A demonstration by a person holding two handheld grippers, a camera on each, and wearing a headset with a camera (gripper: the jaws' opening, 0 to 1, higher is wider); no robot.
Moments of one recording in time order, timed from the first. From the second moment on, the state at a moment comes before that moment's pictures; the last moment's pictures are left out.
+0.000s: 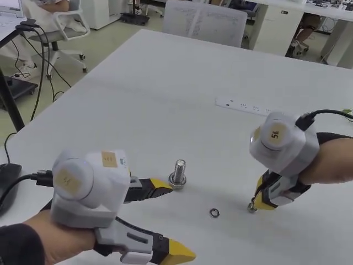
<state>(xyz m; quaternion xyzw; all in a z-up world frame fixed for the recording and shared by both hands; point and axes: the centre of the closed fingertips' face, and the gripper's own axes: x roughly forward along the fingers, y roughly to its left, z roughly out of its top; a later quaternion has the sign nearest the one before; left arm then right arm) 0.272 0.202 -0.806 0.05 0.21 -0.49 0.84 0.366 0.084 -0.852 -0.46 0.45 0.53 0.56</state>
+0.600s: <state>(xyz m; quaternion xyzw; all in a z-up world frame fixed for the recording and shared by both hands) 0.272 0.203 -0.808 0.05 0.21 -0.49 0.84 0.365 0.083 -0.865 -0.46 0.45 0.52 0.56</state>
